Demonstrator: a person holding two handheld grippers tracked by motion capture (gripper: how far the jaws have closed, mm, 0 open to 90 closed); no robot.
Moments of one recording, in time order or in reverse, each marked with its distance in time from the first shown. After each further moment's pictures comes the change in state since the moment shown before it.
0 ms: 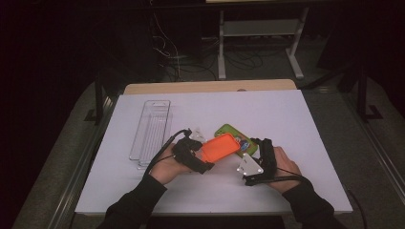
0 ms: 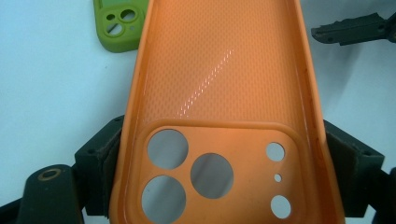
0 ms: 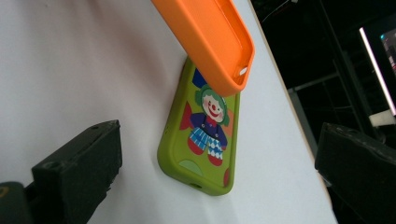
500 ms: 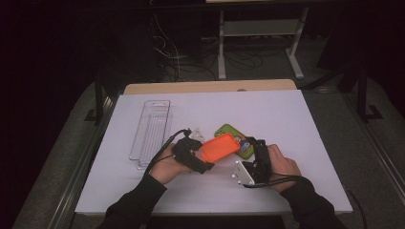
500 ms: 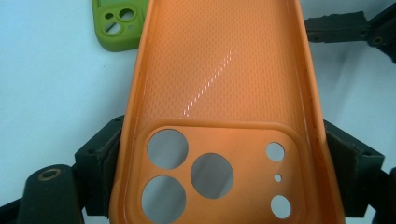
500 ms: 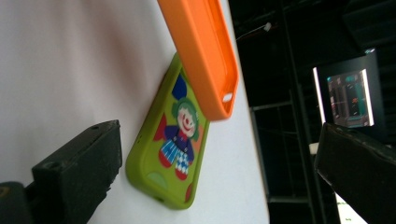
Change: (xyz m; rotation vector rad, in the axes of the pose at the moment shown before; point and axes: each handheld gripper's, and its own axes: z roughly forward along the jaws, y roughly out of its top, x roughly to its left) left arm 0.000 0.000 -0.001 0.007 -0.011 -0.018; right arm 0.011 0.010 0.001 -0.030 -0.139 -0.227
